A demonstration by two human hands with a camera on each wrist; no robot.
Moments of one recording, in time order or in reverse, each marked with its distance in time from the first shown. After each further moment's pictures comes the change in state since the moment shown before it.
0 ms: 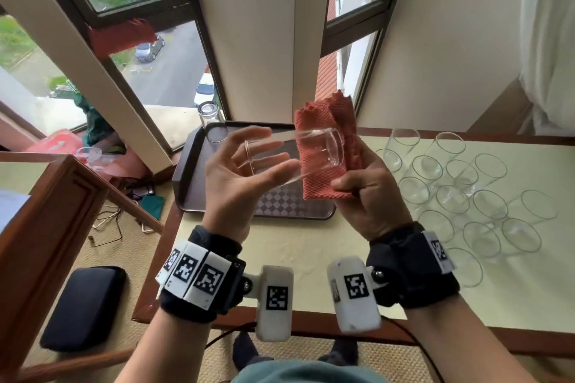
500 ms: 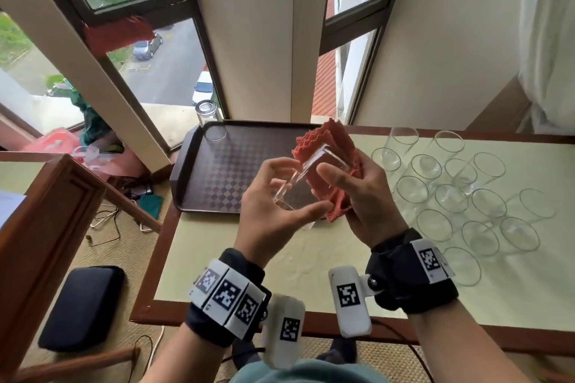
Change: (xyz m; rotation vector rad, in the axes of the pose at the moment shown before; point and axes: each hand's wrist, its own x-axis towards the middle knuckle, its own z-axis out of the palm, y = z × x) left_hand -0.021 -0.032 0.021 0.452 -0.075 -0.031; right_hand -0.004 0.008 -0.007 -0.289 0.119 -0.075
